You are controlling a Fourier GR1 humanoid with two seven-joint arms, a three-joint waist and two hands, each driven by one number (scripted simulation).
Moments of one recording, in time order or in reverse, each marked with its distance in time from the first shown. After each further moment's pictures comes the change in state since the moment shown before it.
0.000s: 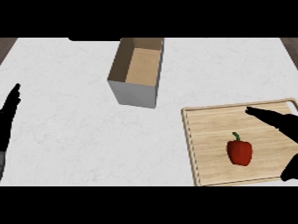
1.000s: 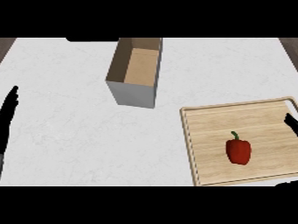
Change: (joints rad) left arm 0.012 0.027 -0.026 0.013 0.047 0.025 -0.019; right arm 0.263 0.147 -0.228 0.185 -0.425 -0.244 -0.605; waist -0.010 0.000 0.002
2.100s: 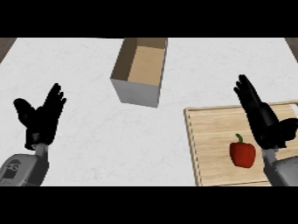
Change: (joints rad) left arm -0.083 -0.243 -0.028 -0.009 0.253 -0.008 0.078; right arm -0.249 0.295 0.109 -0.247 -0.199 -0.294 0.690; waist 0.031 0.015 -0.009
